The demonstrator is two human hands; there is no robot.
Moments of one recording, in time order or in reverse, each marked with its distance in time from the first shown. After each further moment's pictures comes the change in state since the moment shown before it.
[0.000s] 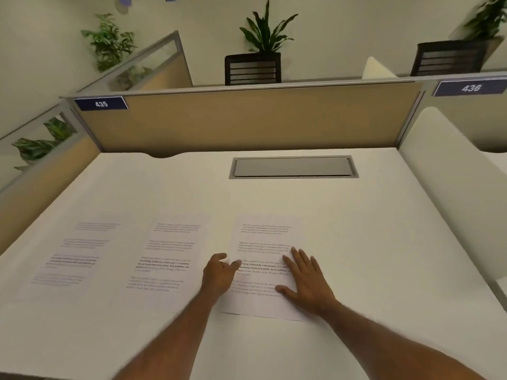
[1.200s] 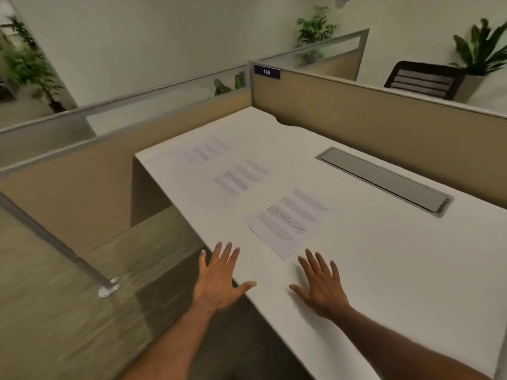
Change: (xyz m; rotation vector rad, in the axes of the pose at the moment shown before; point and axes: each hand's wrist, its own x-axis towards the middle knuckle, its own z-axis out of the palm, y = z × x) left_hand -0.289 -0.048 0.123 0.853 0.432 -0.060; right_hand -0.088 0.100 -0.034 -0.187 -0.176 -0.613
